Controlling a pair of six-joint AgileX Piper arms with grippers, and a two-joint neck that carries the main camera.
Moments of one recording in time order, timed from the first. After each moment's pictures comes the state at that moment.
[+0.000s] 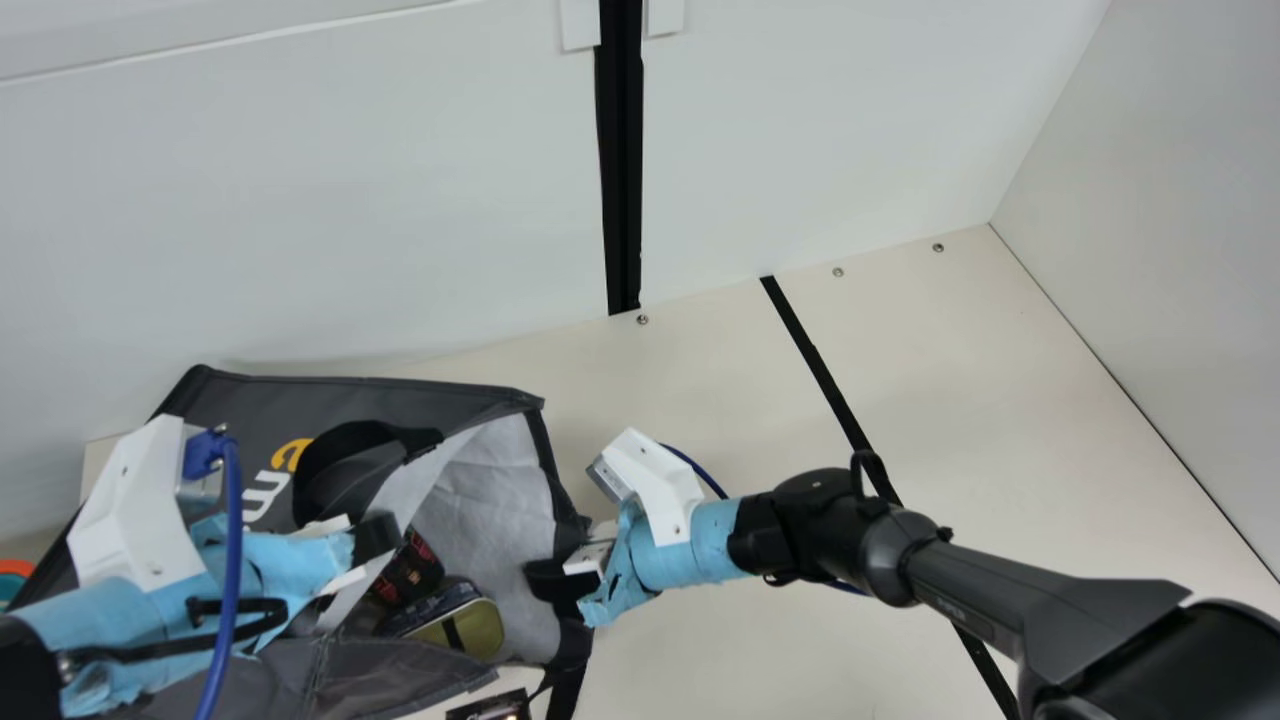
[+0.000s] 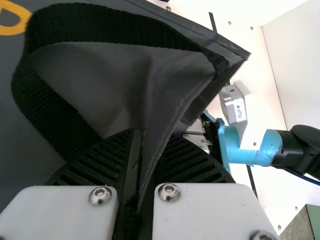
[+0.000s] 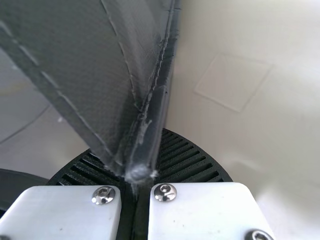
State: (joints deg) left arm -22.6 81.2 -72.4 -33.4 48.8 -3.3; right arm 9.3 99.8 -47.6 89.8 48.2 -88.5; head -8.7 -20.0
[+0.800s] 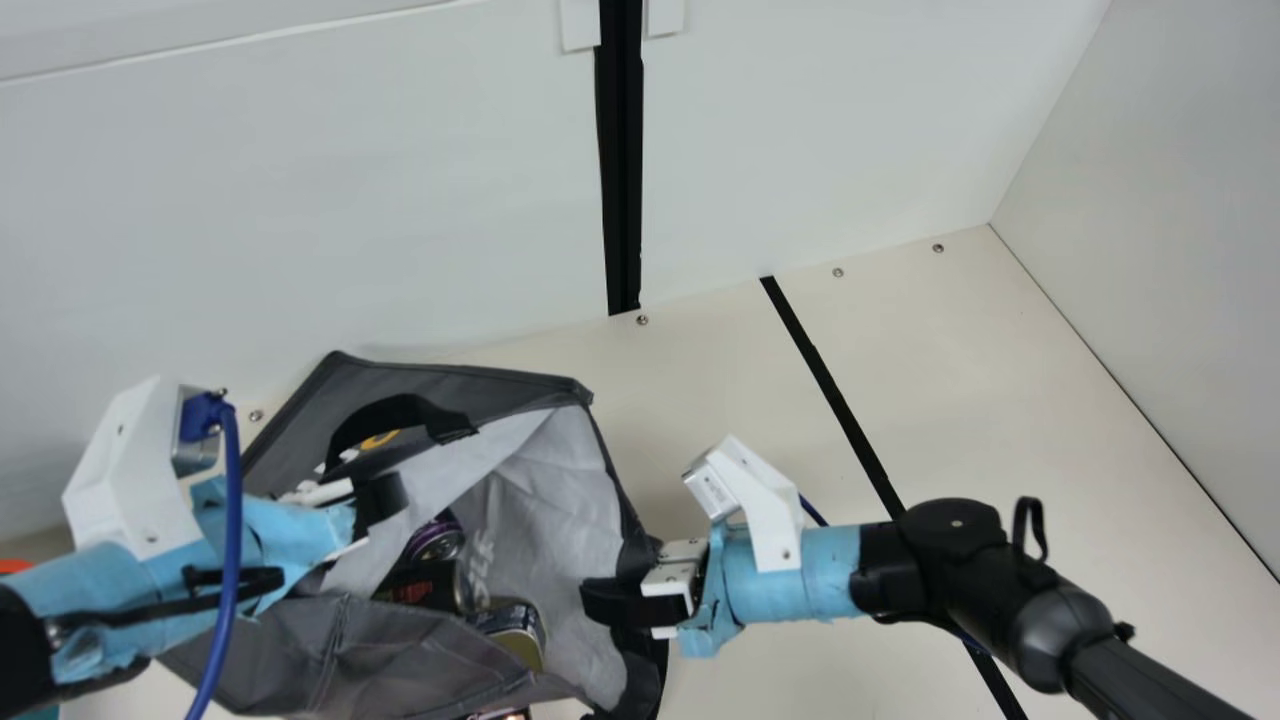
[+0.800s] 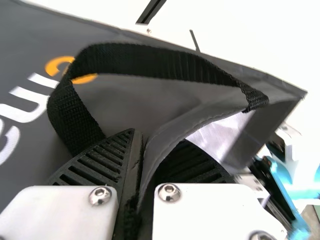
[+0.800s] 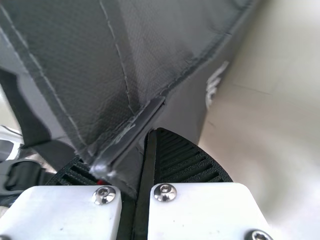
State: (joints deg) left arm -22.6 83.2 -77.7 -35.9 47.9 2.5; right arm -3.2 81.3 -38.0 83.5 62.9 -78.5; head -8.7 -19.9
